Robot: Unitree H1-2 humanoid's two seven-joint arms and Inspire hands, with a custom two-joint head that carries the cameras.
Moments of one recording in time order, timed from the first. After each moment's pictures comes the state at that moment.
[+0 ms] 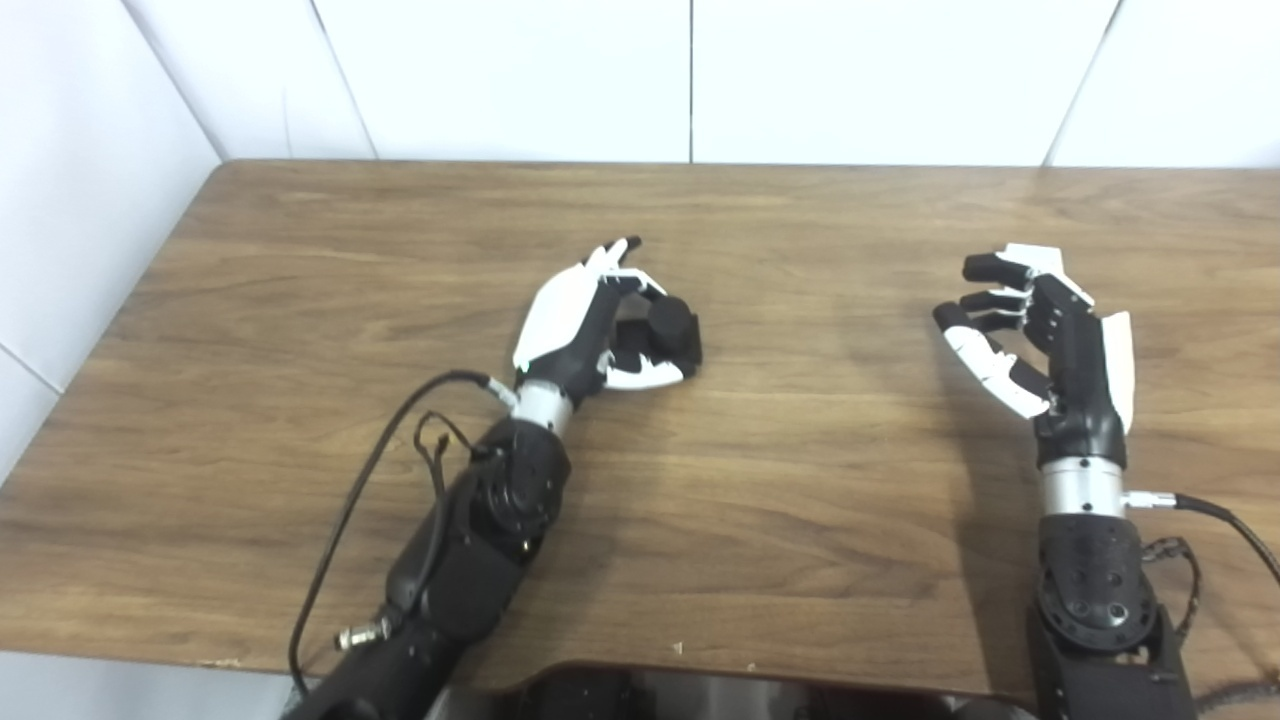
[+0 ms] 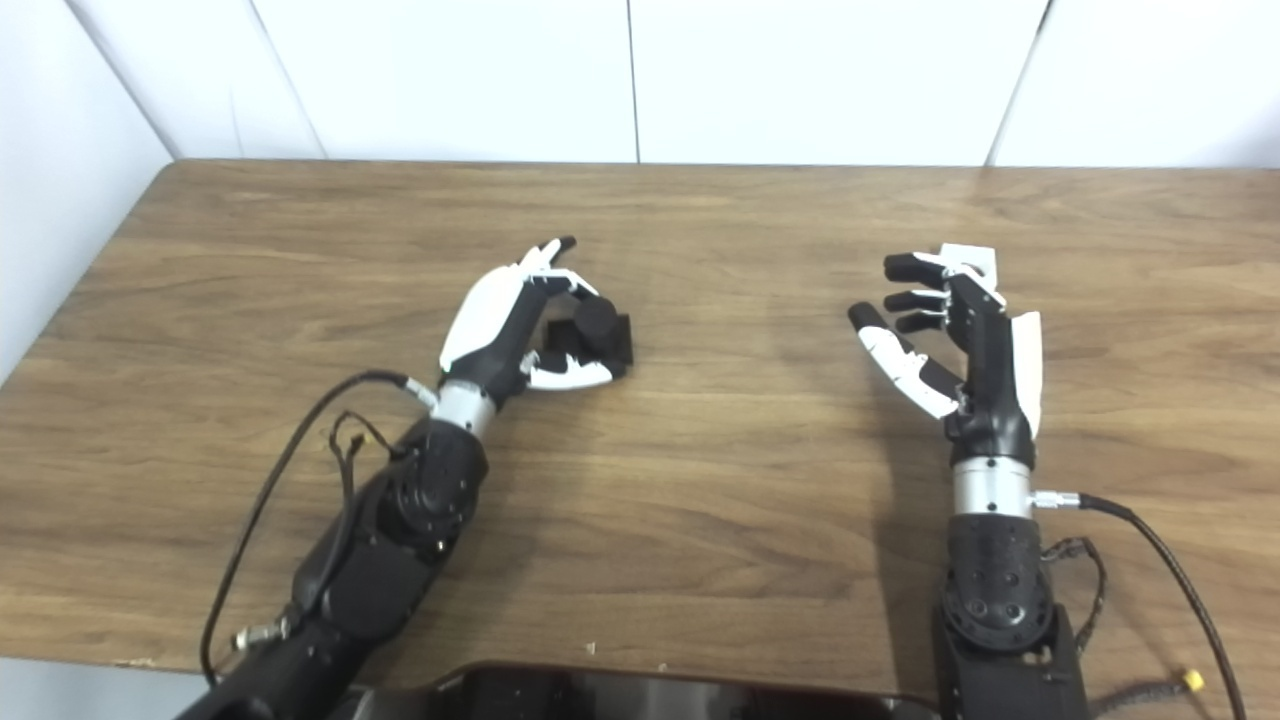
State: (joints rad) left arm -0.27 0.15 -0.35 0.15 0.54 0.14 0.12; right arm -0.11 -0.09 -0.02 -0.03 -0.29 -0.10 -0.19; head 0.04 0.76
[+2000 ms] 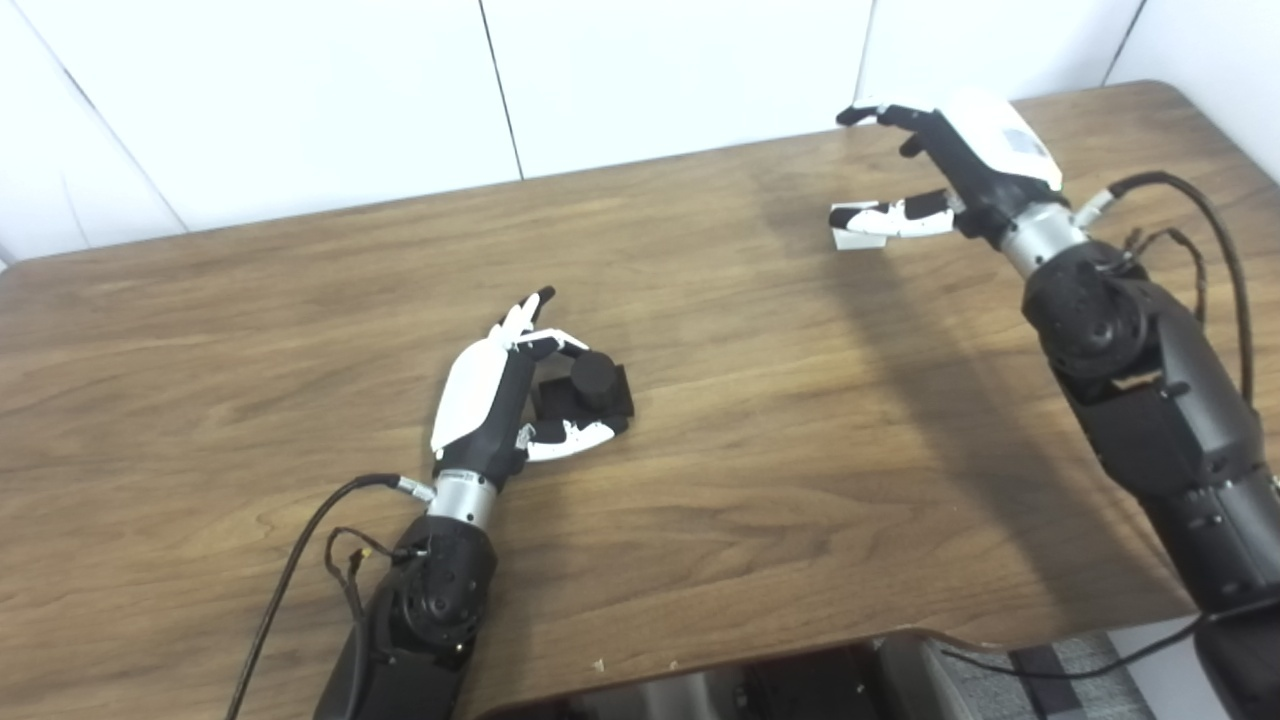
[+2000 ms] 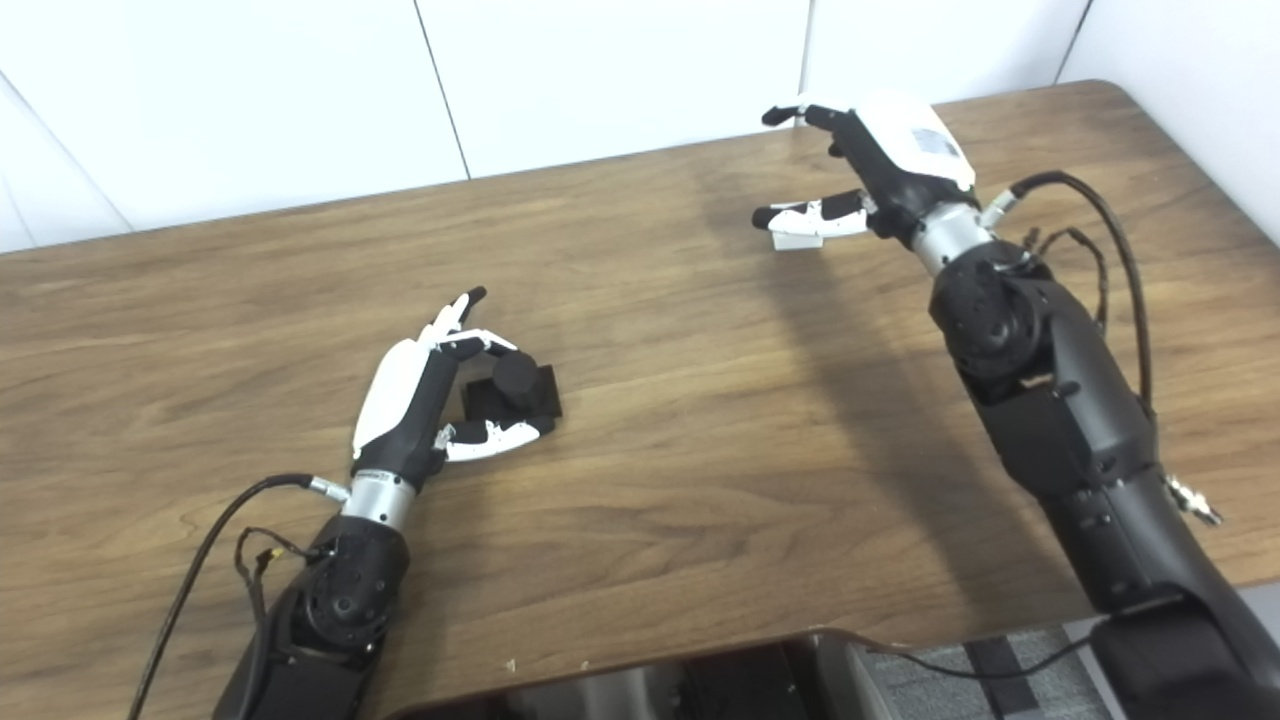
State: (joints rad) left arm -0.21 0.11 -0.38 0.13 0.57 0.03 0.09; right arm -0.42 -0.55 0.09 0.01 -0.62 0.14 0.16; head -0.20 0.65
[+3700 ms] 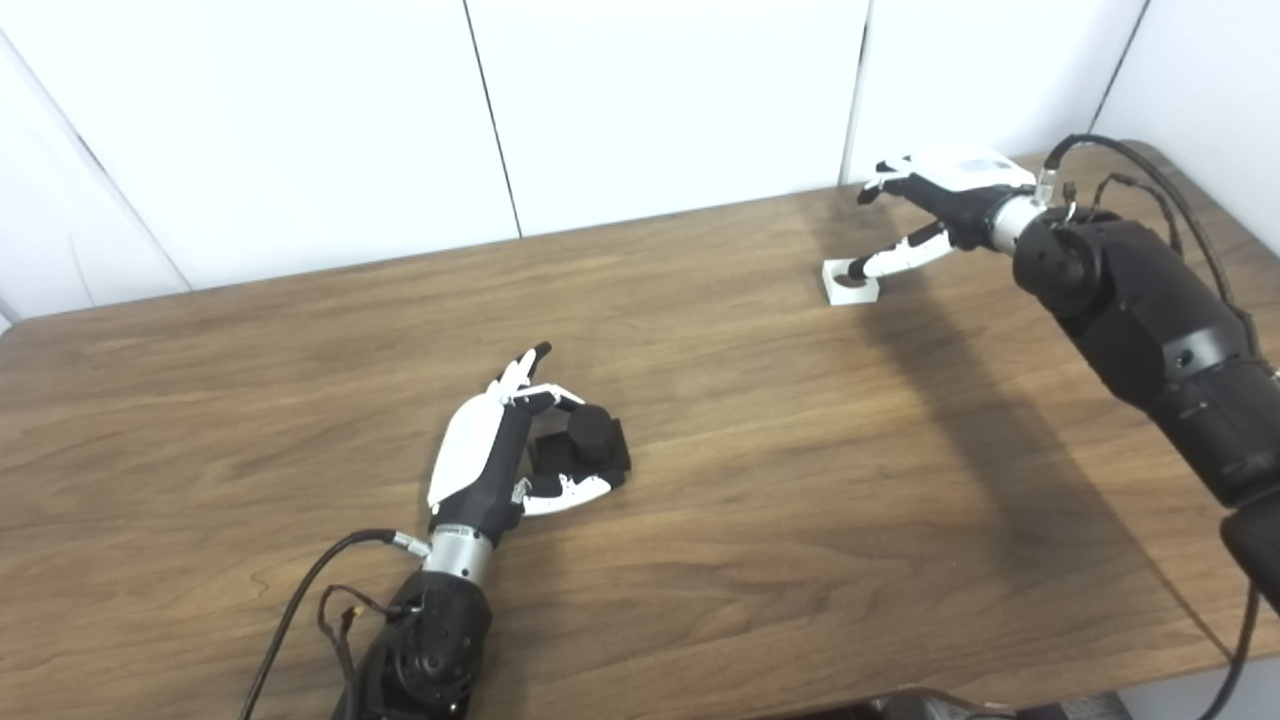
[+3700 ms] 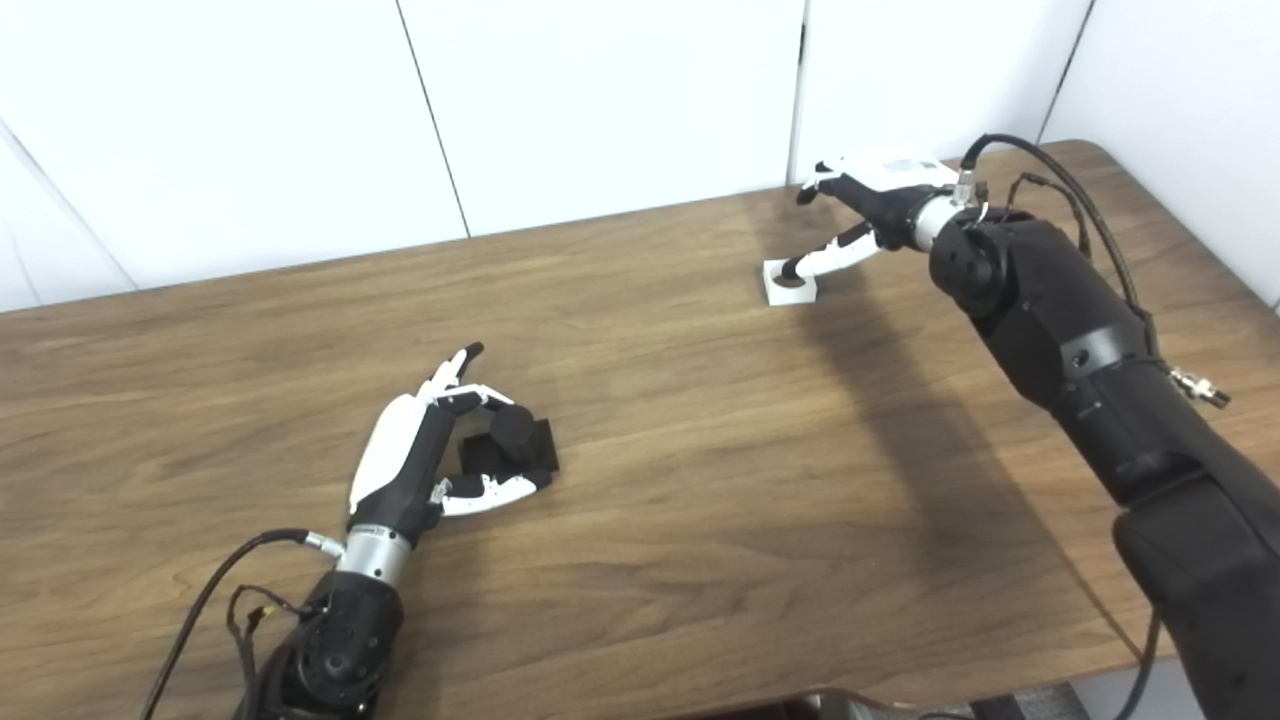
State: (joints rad) left arm -0.21 0.11 -0.36 0.14 0.56 0.03 0.09; right arm -0.68 -0.67 0.32 0.45 -0.73 0.05 0.33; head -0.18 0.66
